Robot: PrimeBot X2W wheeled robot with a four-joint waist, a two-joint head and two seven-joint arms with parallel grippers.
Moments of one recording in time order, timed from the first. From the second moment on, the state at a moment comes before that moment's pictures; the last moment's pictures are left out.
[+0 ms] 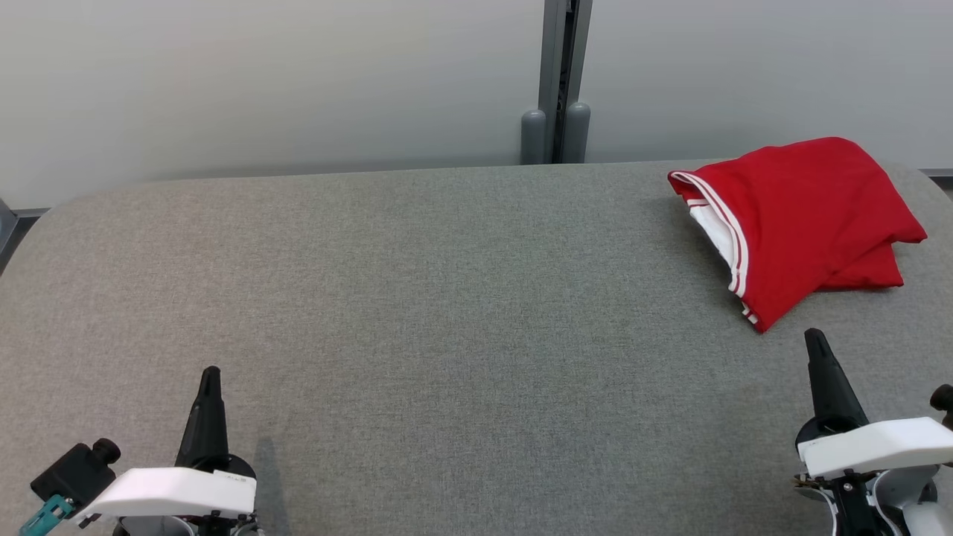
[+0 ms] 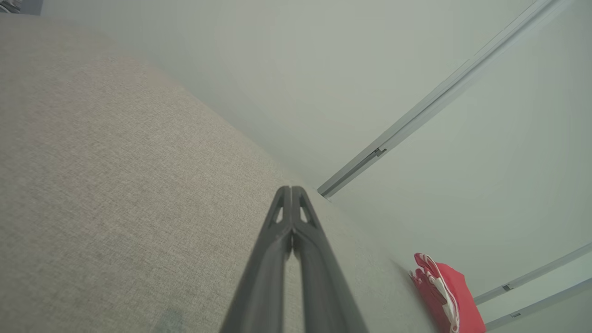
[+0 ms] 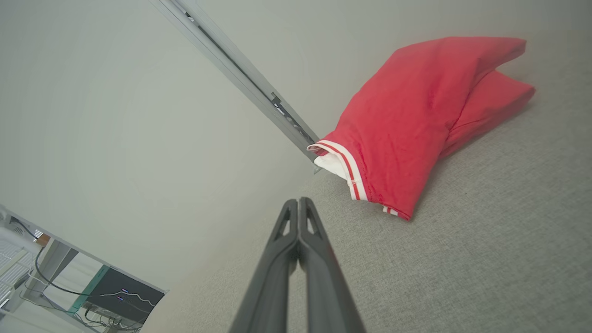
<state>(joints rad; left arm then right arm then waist) -0.05 0.05 0.06 0.28 -0.83 -0.12 -0.12 -0.11 -0.09 0.00 0.25 0.86 0.13 -0.09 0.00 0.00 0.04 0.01</state>
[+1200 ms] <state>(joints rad) -0.11 0.05 0.08 0.29 -1.22 -0.12 -0.03 -0.17 -0.07 -0.07 0.31 1.23 0.13 0.04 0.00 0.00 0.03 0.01</state>
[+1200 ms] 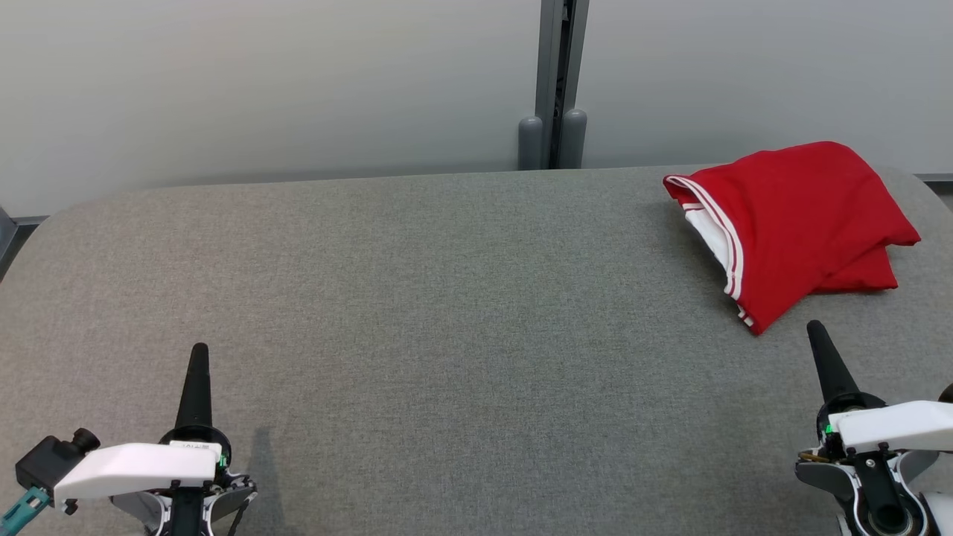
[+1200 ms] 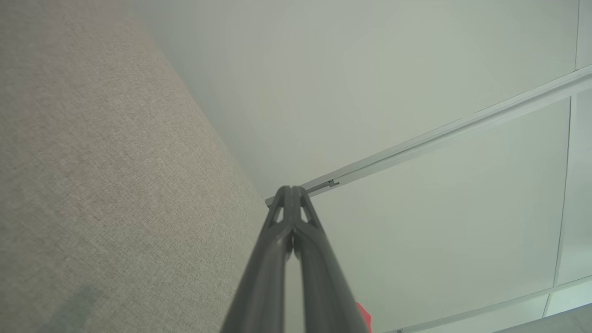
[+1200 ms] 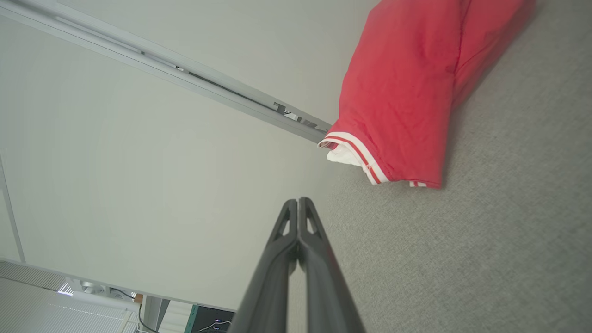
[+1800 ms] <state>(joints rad) -0.13 0.05 0.09 0.29 -1.36 -0.12 0.01 -0.19 -0.06 -0.09 0.34 1.37 0.13 0.08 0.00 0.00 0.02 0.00</state>
